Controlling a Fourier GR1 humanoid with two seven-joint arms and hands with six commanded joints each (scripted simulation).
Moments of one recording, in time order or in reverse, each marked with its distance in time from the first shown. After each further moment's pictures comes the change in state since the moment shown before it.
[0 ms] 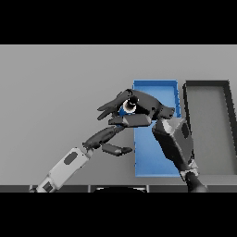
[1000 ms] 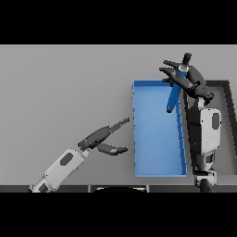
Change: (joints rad) left arm 0.023 0.047 0.014 -0.043 -0.017 0.020 0.017; right arm 0.136 -0.174 -0.331 0.432 0.326 -0.105 0.031
